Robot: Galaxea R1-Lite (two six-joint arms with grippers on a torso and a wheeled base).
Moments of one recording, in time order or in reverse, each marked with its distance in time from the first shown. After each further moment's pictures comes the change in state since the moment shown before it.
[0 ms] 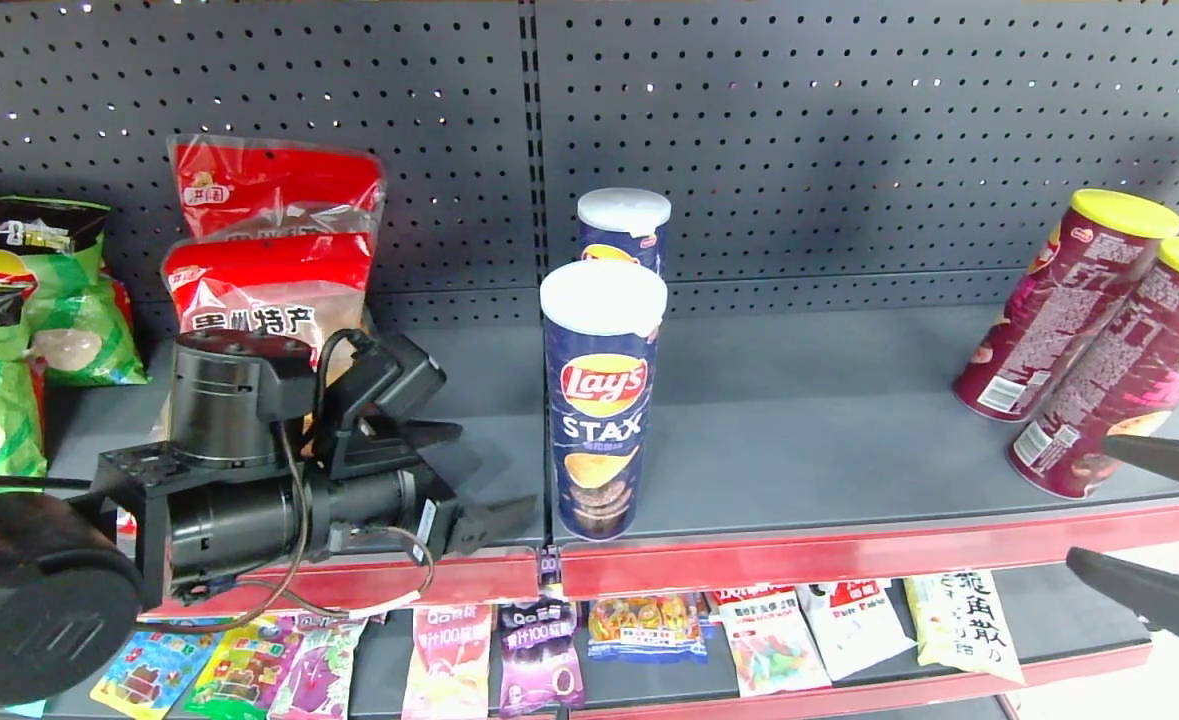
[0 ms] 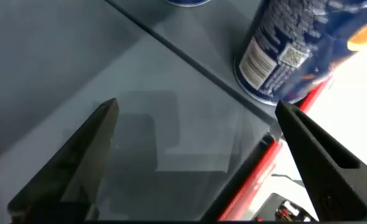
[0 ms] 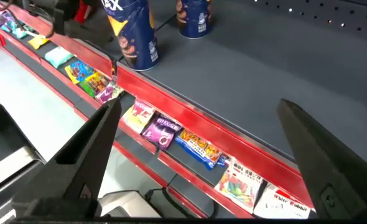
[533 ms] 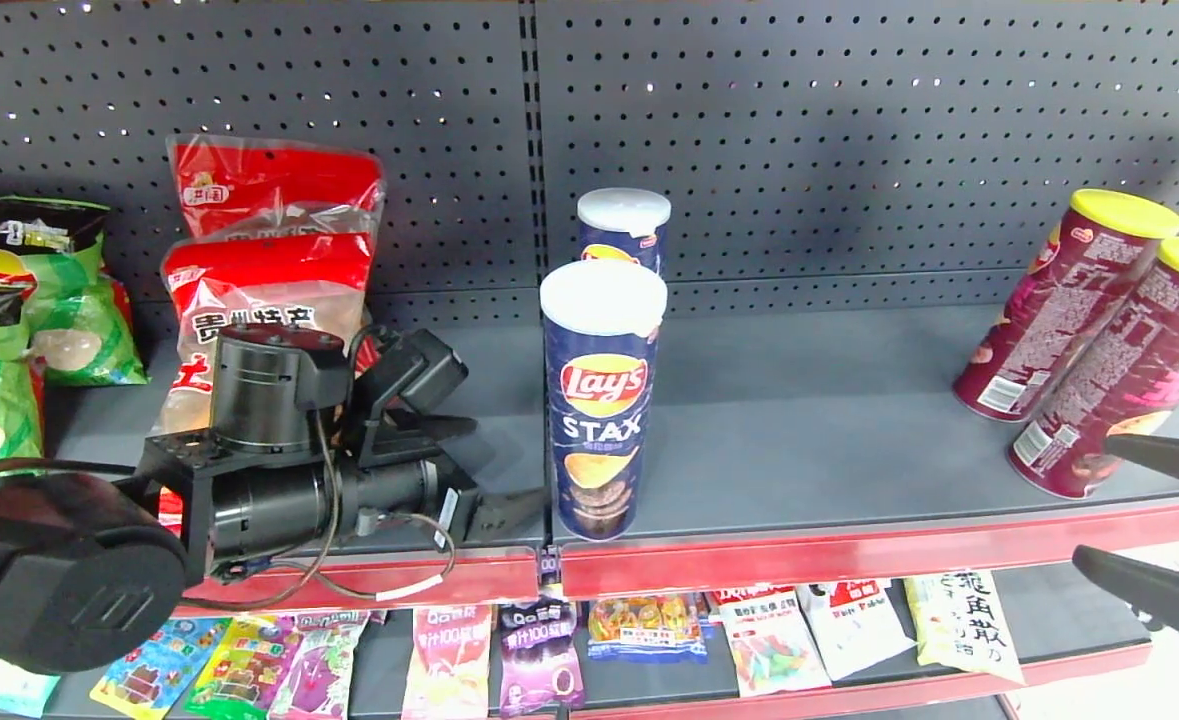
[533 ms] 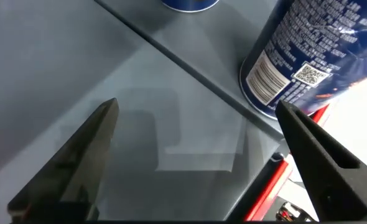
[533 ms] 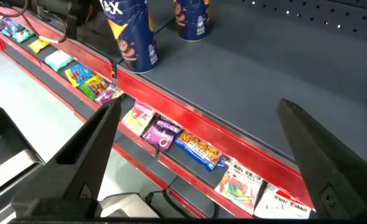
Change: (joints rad) left arm -0.010 0.054 -0.046 0.000 0.005 0.000; right arm -0.002 -0.007 0.000 0.000 0.000 0.010
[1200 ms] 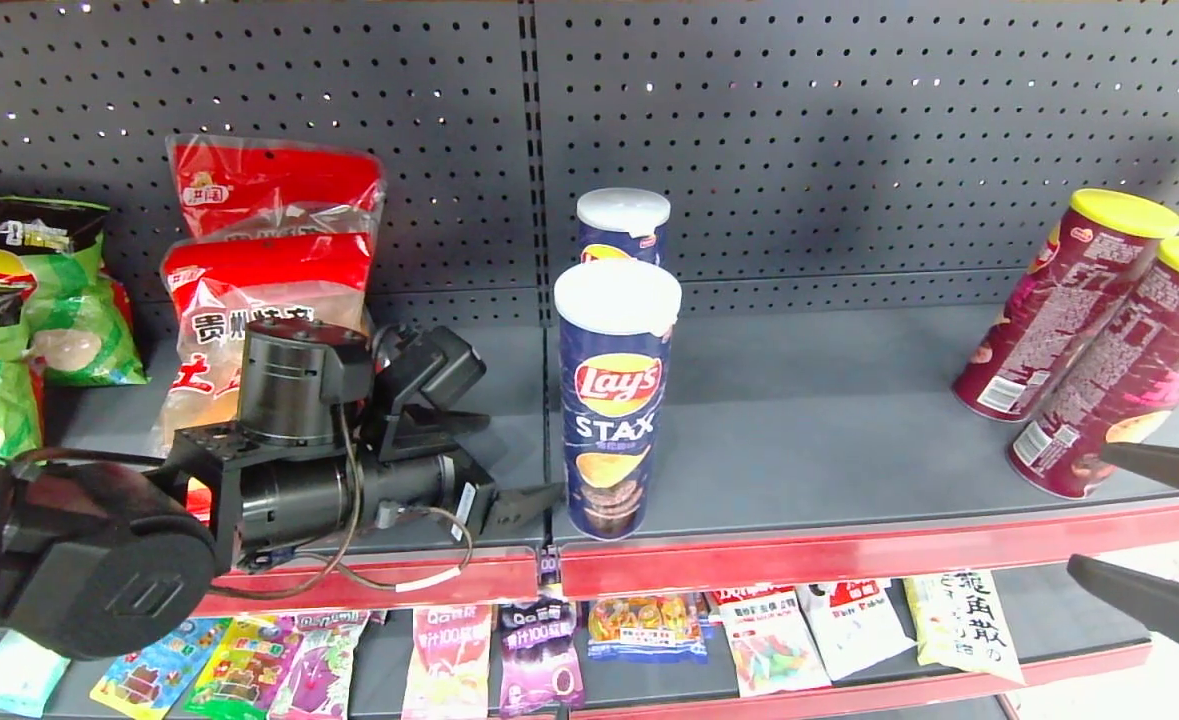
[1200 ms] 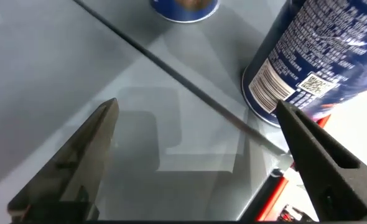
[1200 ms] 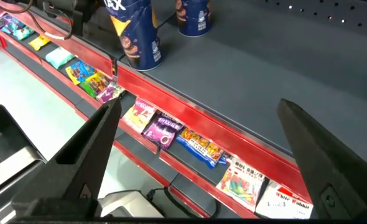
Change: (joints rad) left arm -0.020 0.031 -0.036 0.000 0.011 0.000; right arm 0.001 0.001 0.012 0.000 0.000 0.000
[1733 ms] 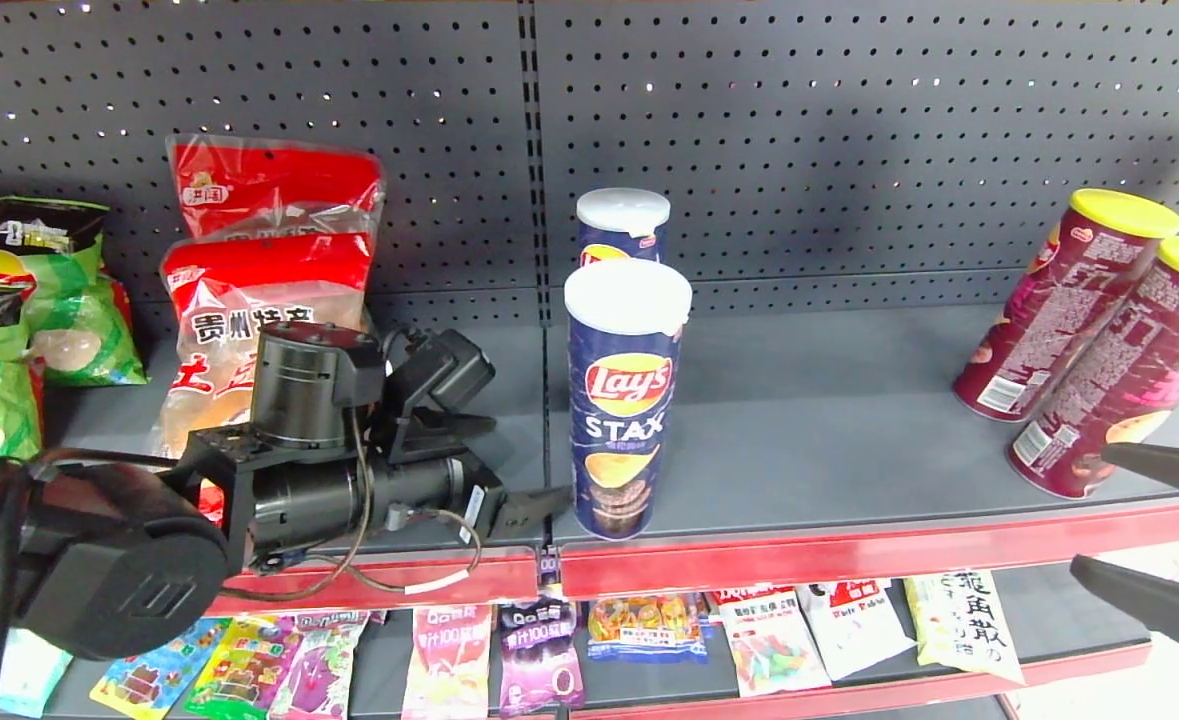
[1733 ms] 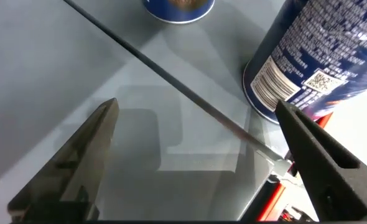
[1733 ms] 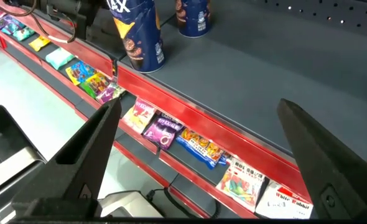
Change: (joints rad) left arm -0.013 0.010 -0.003 0.000 0.012 -0.005; right arm 0.000 -0.005 0.001 0.000 0.000 0.001
